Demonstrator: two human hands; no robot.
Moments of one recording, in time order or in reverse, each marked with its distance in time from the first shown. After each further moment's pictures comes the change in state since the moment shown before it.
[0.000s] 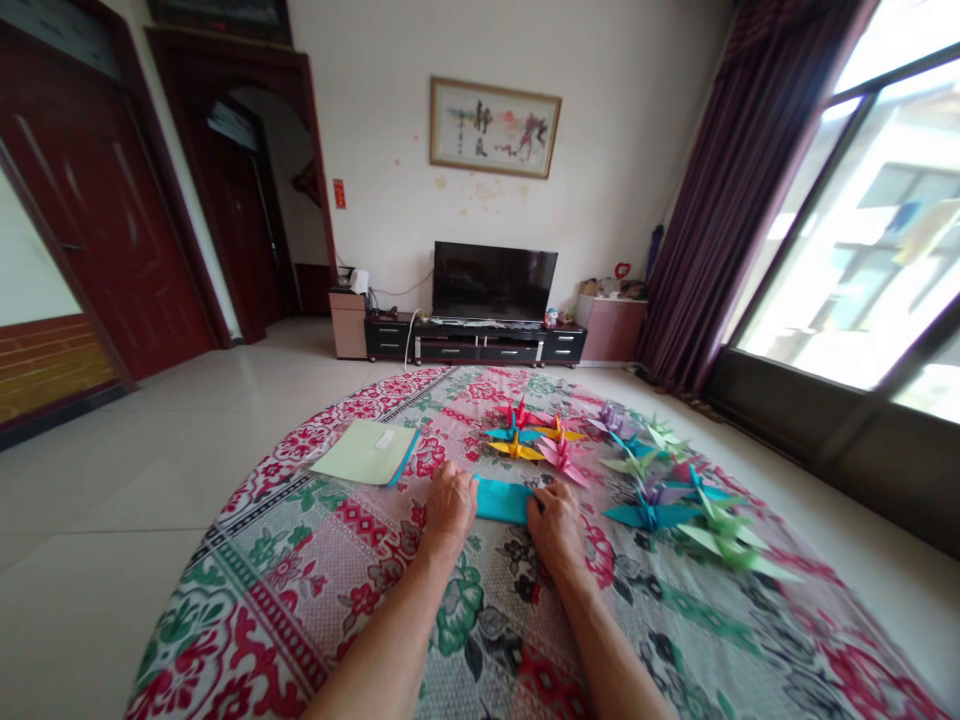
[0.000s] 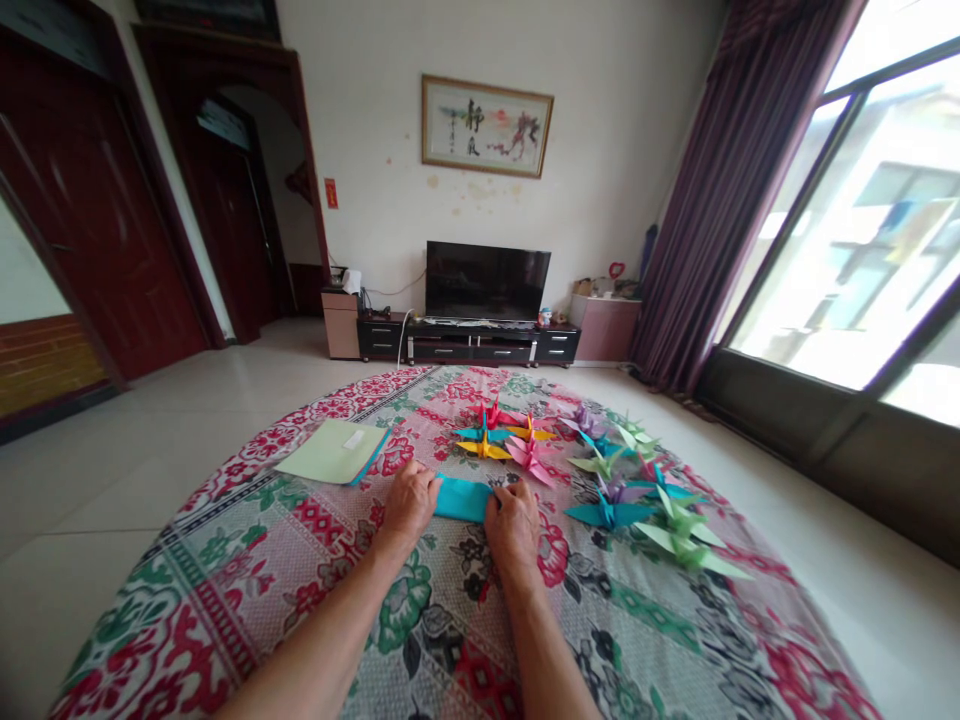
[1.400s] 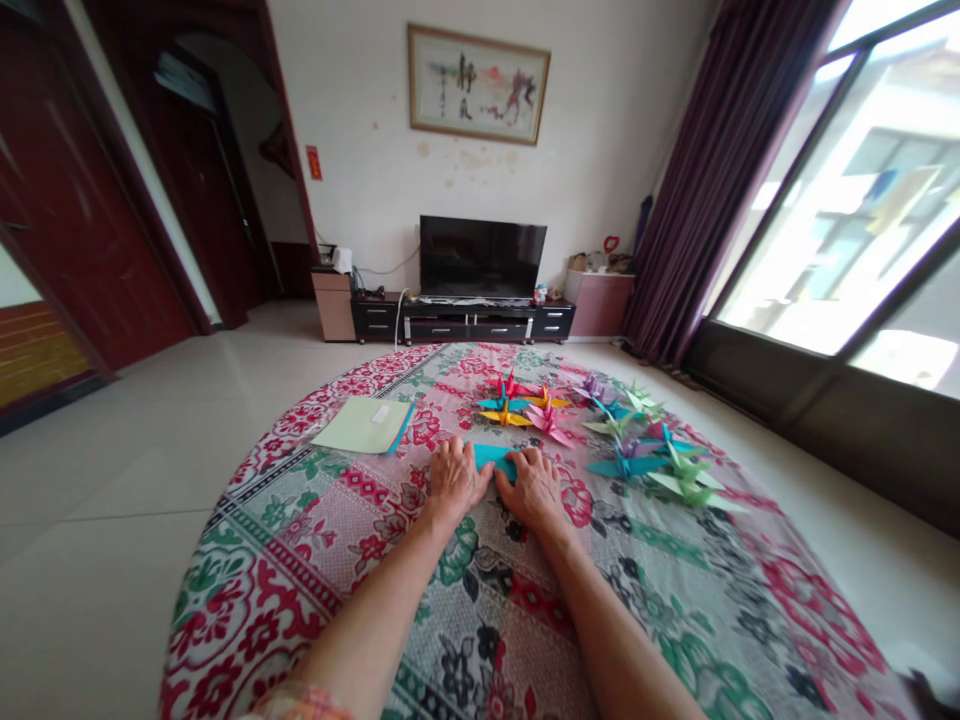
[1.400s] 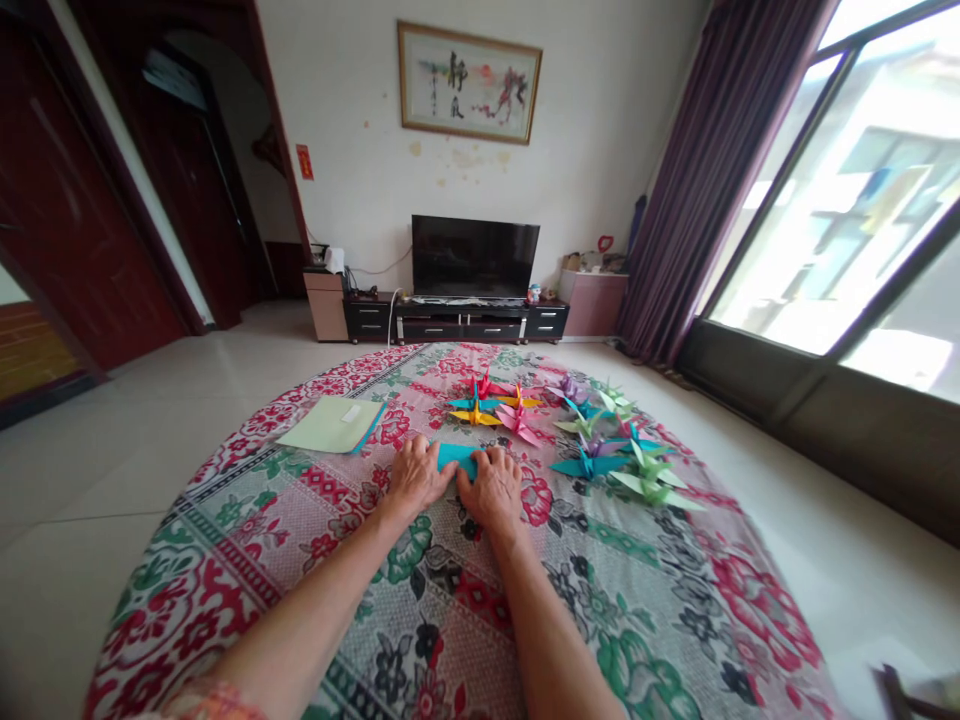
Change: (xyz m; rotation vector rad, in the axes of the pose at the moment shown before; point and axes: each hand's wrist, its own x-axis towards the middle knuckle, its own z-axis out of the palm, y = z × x) left_hand -0.020 0.032 -0.030 0.204 -0.202 0.015; right_hand -0.020 -0.022 -0.007 -0.122 -0.114 -0.048
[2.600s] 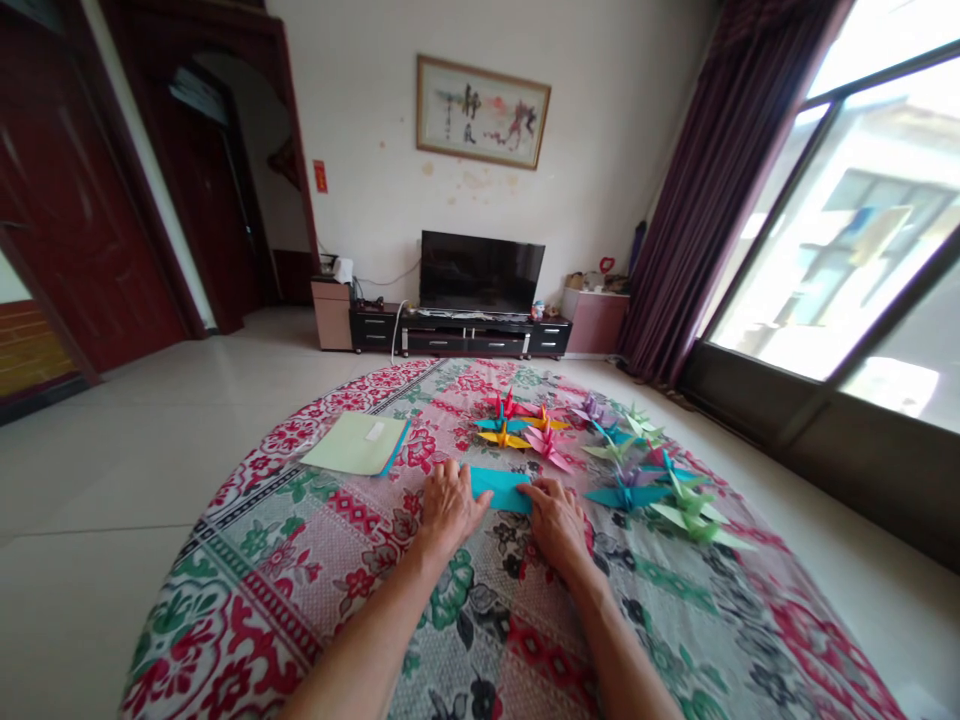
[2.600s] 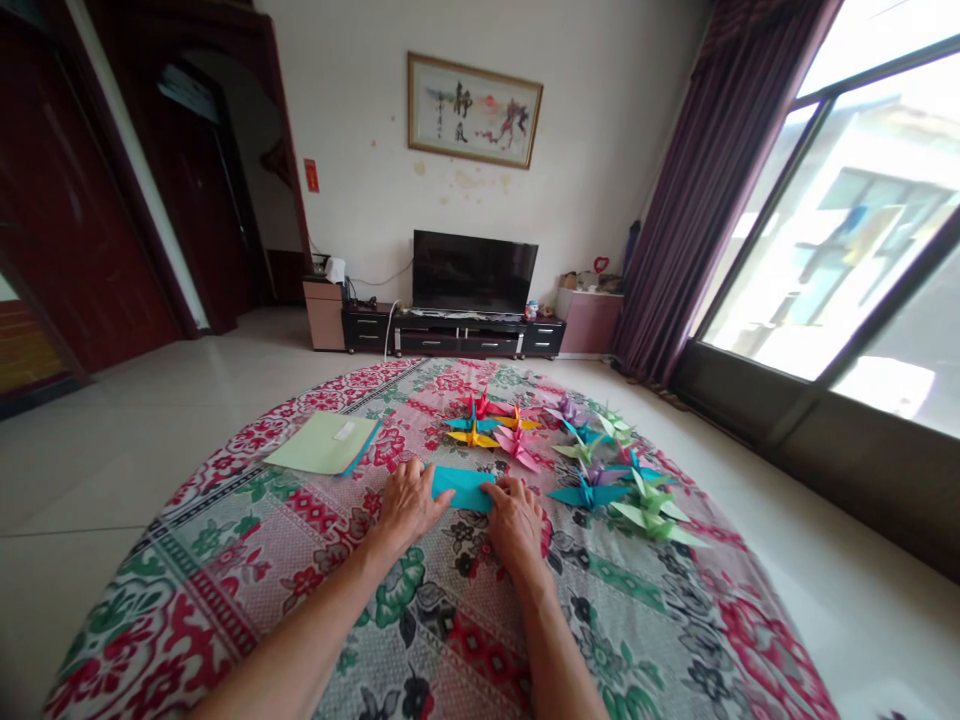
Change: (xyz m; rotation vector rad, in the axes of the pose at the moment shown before) left_hand -0.002 0.001 -0.001 -0.005 0.002 -0.007; right_hand -0.001 0.035 -0.012 -0.009 -0.120 0.070
